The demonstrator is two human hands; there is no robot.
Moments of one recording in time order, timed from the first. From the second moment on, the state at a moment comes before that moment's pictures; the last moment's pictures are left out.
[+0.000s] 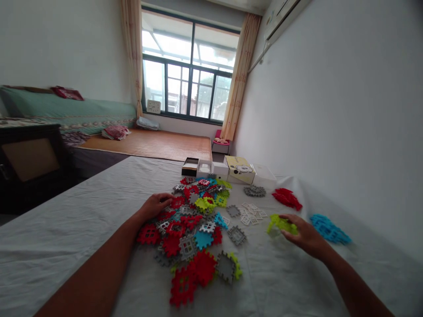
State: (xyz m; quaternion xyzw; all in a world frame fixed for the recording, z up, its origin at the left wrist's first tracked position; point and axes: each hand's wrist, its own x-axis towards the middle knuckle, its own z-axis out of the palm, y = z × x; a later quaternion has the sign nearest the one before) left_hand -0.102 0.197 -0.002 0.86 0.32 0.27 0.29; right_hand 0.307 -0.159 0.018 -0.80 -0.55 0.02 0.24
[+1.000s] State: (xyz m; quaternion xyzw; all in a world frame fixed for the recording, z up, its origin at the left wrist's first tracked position) left_hand -0.102 0.195 0.001 0.87 0.33 0.25 0.27; right_hand 0.325 -0.138 -0.017 -0.83 -0.55 -0.07 0.08
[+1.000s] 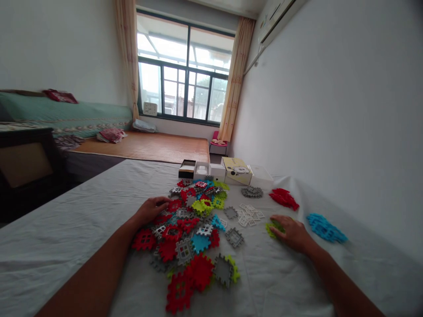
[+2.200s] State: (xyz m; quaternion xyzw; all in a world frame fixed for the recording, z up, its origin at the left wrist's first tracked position) left_hand -0.102 0.205 -0.013 0.86 0.33 0.25 0.29; right_hand 0.334 0.017 0.037 -0.84 -0.47 -0.08 0.25
